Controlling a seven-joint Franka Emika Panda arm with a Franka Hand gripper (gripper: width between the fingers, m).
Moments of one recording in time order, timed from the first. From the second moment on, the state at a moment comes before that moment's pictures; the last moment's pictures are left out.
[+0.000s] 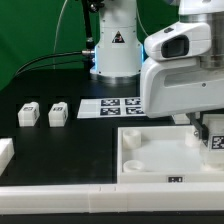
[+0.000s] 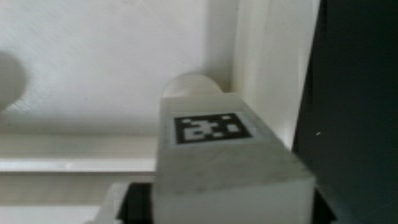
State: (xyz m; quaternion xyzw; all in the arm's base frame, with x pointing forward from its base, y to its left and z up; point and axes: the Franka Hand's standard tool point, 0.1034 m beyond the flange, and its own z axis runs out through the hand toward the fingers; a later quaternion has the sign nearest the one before) arm 0.611 0.119 0.076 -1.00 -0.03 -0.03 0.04
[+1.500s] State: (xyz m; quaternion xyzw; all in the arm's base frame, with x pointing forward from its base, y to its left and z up) arm 0.611 0.110 0.073 -0.88 0.48 -0.01 0.07
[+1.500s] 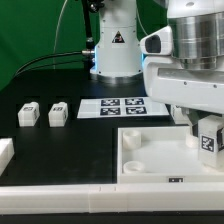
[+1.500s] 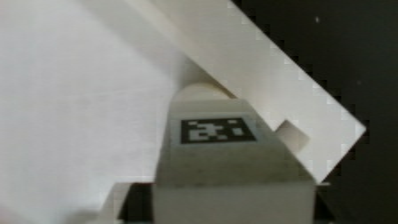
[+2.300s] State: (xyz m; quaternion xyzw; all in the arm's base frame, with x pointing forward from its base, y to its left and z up) arm 0.611 0.111 0.072 -0.78 0.62 0.01 0.08
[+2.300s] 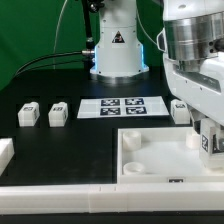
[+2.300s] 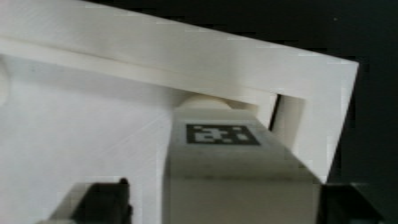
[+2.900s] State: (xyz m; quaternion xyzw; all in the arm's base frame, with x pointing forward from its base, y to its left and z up) arm 0.610 0.116 0.073 -0.94 0.34 -0.01 0.07
